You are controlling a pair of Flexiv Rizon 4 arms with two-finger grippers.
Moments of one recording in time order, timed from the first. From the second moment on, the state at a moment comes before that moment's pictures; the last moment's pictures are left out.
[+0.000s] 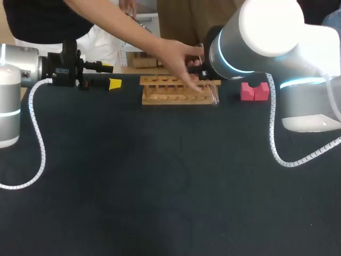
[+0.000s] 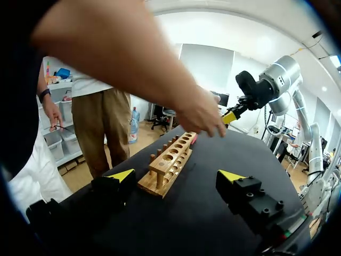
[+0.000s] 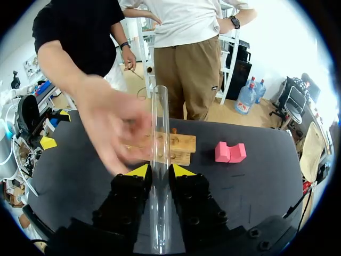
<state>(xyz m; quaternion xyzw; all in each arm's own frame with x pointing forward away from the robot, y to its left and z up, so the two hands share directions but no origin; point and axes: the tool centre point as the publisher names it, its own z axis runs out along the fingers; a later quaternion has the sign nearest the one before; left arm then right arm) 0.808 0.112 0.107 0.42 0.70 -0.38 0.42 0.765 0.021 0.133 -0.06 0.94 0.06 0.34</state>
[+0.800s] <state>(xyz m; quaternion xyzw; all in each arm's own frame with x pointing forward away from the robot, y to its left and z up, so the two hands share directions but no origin) 0.808 0.112 0.107 0.42 0.70 -0.38 0.42 0.765 0.021 0.133 -0.06 0.94 0.06 0.34</state>
